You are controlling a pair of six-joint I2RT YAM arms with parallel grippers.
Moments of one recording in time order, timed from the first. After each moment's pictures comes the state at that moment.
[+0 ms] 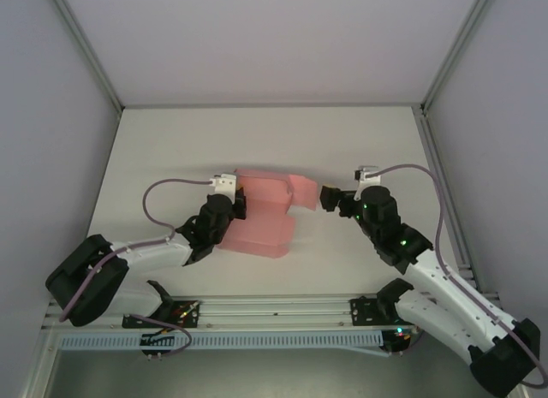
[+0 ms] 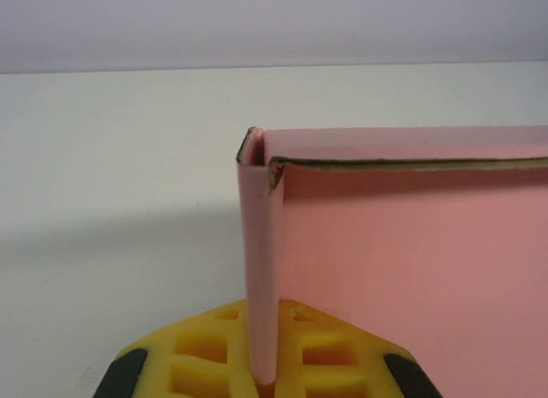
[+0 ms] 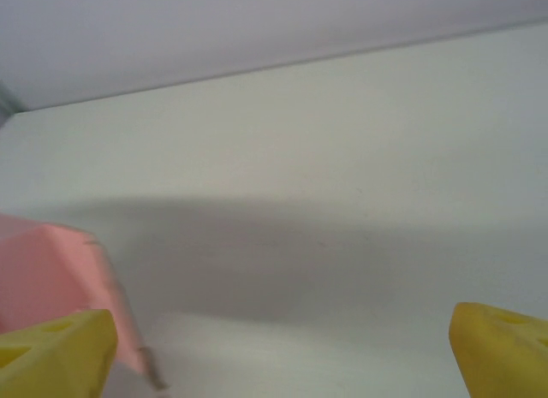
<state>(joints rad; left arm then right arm) -0.82 1.31 0.46 0.52 -0.49 -0.28 0.56 0.77 0.59 -0.27 0.24 0.43</state>
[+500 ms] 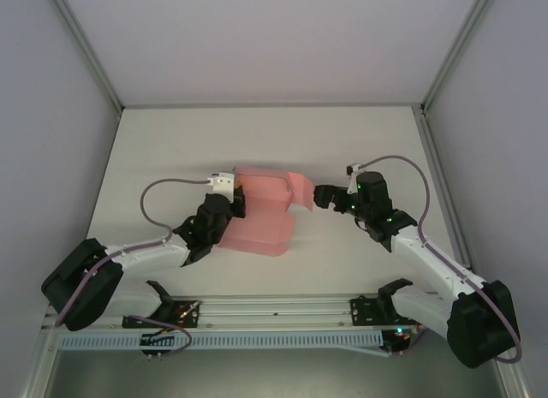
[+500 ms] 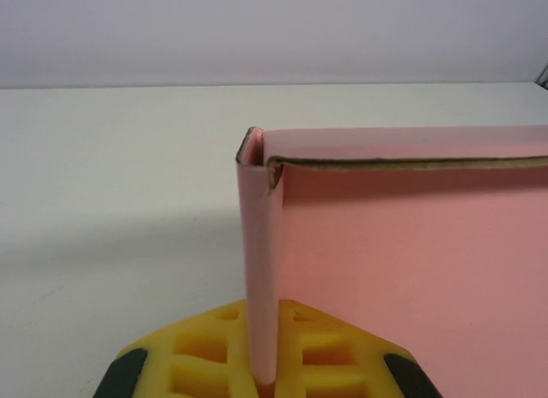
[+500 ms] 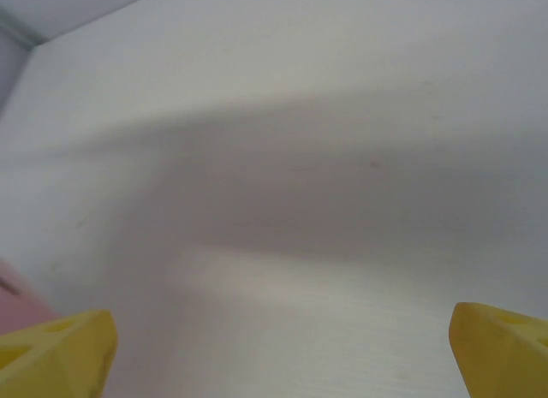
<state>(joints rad) -0.82 1.28 0.46 0.52 -0.49 -0.28 0.42 1.04 0.58 -0.12 -0.18 0.49</state>
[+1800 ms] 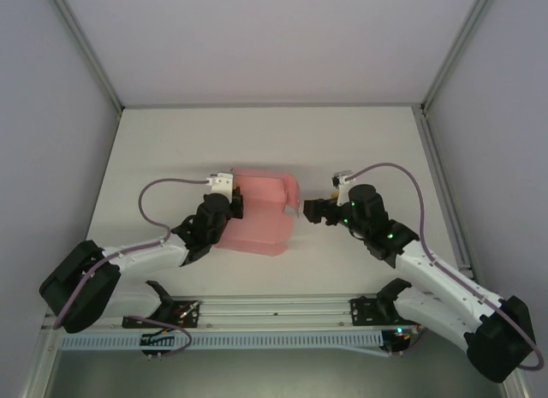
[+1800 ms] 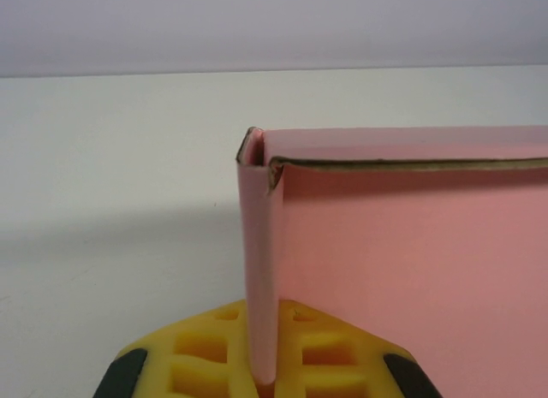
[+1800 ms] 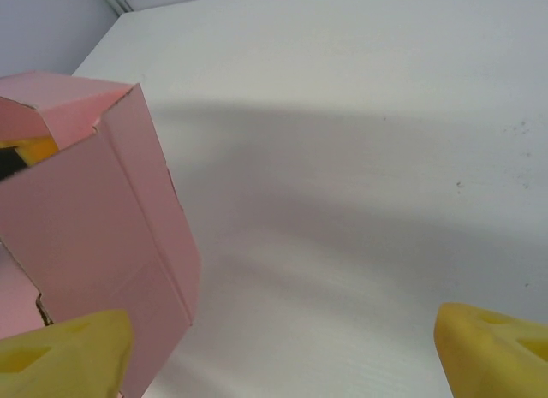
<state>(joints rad) -0.82 1.26 0.46 0.45 -0.50 -0.28 0.61 0.88 0.55 -0.17 -0.08 0.39</state>
